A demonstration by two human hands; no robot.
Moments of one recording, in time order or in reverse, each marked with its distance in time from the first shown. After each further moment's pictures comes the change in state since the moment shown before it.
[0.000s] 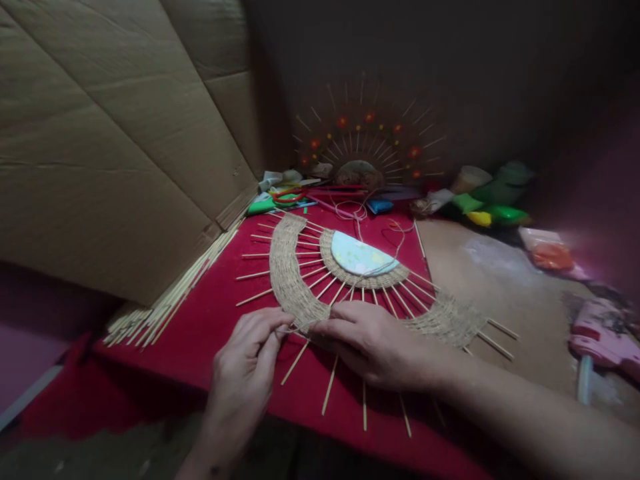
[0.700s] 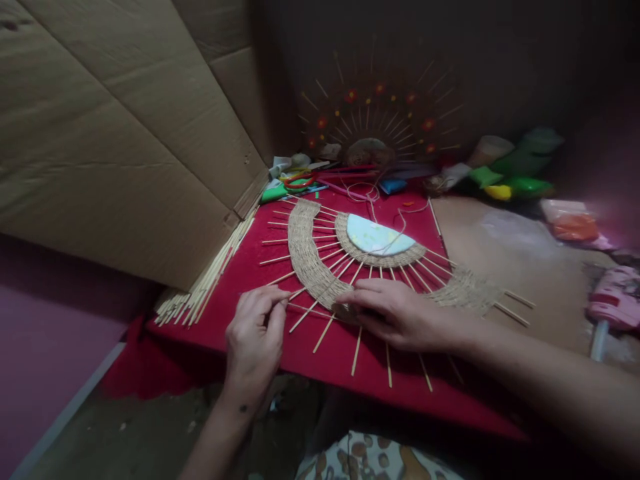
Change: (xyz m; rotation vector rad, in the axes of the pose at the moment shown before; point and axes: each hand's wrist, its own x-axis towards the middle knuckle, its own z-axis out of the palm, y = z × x) left_hand 0.005 -0.021 -0.022 0.139 0.057 0.035; right_hand -0.001 0.000 -0.001 0.124 0.017 0.067
